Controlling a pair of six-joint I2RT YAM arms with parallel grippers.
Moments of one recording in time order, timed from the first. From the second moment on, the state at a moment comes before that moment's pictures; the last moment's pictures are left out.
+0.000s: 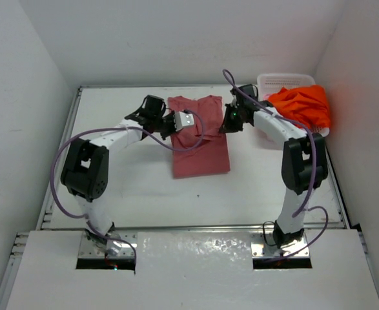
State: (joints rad) left arm -0.39 1.79 1.29 -0.28 0.51 0.89; right arm 0.28 1.88 1.43 -0.51 -0.23 0.43
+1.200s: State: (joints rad) left arm -0.28 2.05 1.53 -0.16 0.36 0.74; right arm 0.21 2.05 1.53 -0.45 -0.08 0.29
